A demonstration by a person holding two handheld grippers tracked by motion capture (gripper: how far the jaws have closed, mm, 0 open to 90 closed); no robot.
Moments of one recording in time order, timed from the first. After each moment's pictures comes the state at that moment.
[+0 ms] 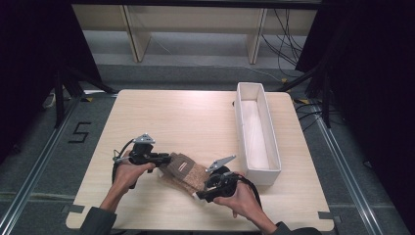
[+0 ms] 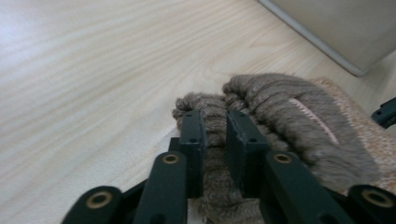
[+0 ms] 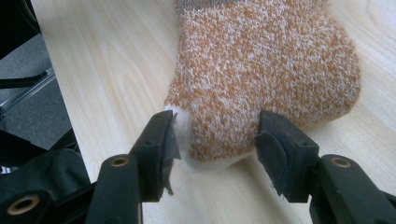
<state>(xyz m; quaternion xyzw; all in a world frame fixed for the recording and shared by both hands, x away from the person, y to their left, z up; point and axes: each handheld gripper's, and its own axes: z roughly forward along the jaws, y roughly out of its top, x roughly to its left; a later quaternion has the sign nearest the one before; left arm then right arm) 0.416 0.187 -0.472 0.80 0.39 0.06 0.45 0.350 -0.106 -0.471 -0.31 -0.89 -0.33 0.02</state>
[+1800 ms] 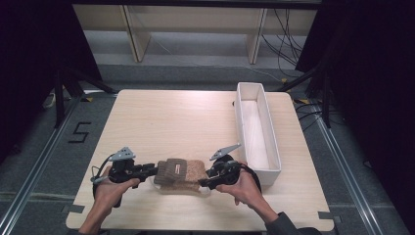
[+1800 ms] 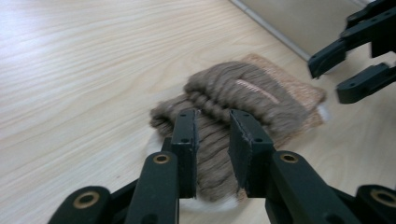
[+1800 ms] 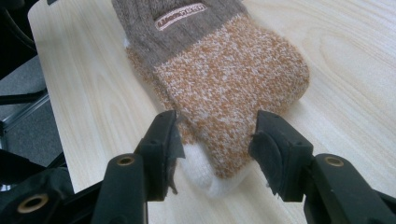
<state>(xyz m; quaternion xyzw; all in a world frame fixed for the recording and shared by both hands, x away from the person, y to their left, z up) 0.356 0.214 -0.462 0.78 0.41 0.07 0.47 0.377 -0.114 -0.459 -0.31 -0.88 -0.36 0.02</state>
